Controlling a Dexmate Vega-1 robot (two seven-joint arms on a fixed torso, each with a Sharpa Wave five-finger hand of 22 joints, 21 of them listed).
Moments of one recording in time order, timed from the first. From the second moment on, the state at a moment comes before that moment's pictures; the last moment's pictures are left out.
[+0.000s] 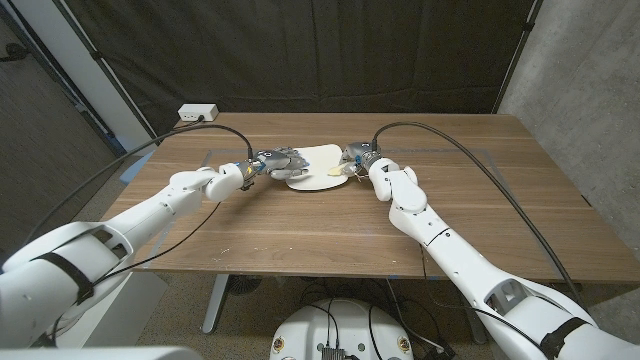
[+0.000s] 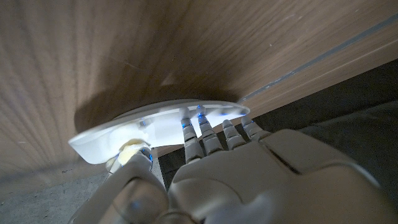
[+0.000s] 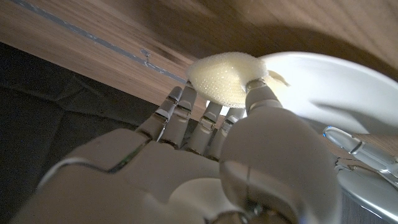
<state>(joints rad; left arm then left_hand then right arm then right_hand) 0.44 0.66 0.77 -1.00 0.84 -0.45 0.12 0.06 0.09 0.30 0.16 0.27 0.35 -0.14 0.24 0.19 0.26 -0.11 0.20 0.19 0.01 -0.03 0.18 0.18 -0.13 0.03 0.31 0.20 -0.74 -0.22 -0.56 -1.52 -1.24 -0.29 0.36 1.01 0.13 0.29 -0.14 0.21 0.97 -0.23 0.25 0.18 0.80 -0.20 0.37 0.21 0.74 -0.08 0.34 0.30 0.25 -0.03 0.40 0.21</state>
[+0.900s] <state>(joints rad) 0.43 0.65 0.77 -0.99 0.84 -0.45 0.11 0.06 0.09 0.29 0.16 0.27 0.35 -0.14 0.23 0.19 0.25 -0.10 0.20 0.19 0.00 -0.04 0.18 0.18 -0.13 0.03 0.31 0.20 -0.55 -0.15 -0.61 -1.23 -1.22 -0.11 0.19 1.02 0.13 0.29 -0.14 0.20 0.98 -0.23 0.24 0.18 0.80 -0.20 0.36 0.21 0.74 -0.07 0.33 0.30 0.25 -0.03 0.40 0.21</state>
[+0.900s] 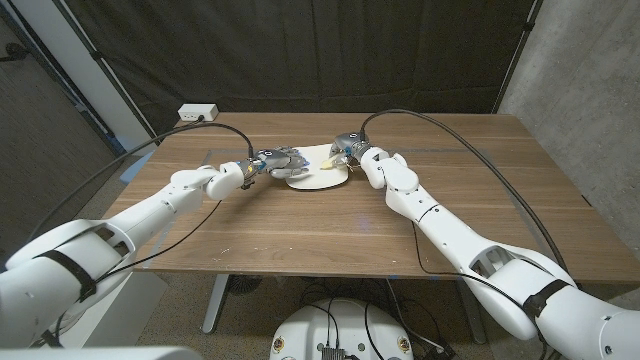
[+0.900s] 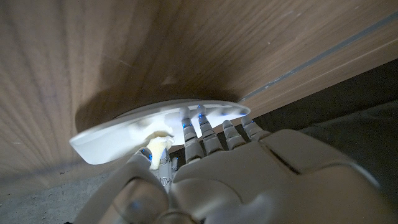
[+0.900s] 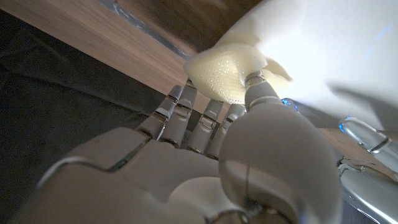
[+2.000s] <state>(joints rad) 0.47 0.68 0.75 -1.05 0.82 -0.43 0.09 0.05 0.09 0.29 0.16 0.27 0.34 -0.13 0.22 0.19 0.25 -0.10 0.20 0.19 0.00 -0.04 0.18 0.18 -0.13 0.03 0.31 0.20 -0.27 0.00 -0.71 -0.68 -1.24 0.00 -0.02 1.02 0.14 0.28 -0.13 0.21 0.98 -0.23 0.22 0.18 0.80 -0.20 0.35 0.21 0.74 -0.08 0.32 0.31 0.25 -0.03 0.40 0.21</state>
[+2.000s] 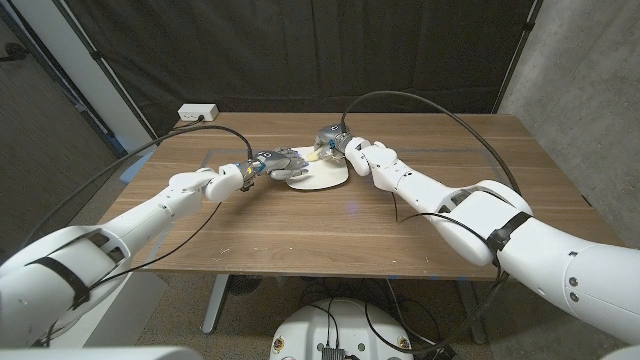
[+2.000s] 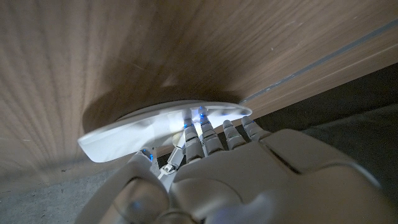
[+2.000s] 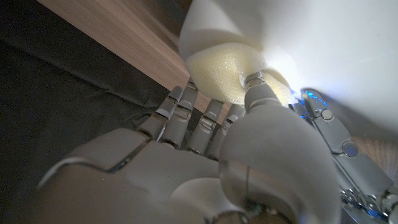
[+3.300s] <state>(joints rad) 0.48 0.69 0.75 -1.09 0.83 -0.42 0.10 0.05 0.09 0.29 0.16 0.27 0.35 -0.13 0.22 0.19 0.25 -0.10 0.20 0.19 0.00 -0.03 0.18 0.18 -0.13 0.02 0.31 0.20 -0.53 -0.15 -0.59 -1.21 -1.30 -0.23 0.09 1.03 0.14 0.28 -0.13 0.20 0.99 -0.23 0.23 0.18 0.80 -0.19 0.35 0.22 0.74 -0.08 0.32 0.32 0.24 -0.04 0.41 0.20</state>
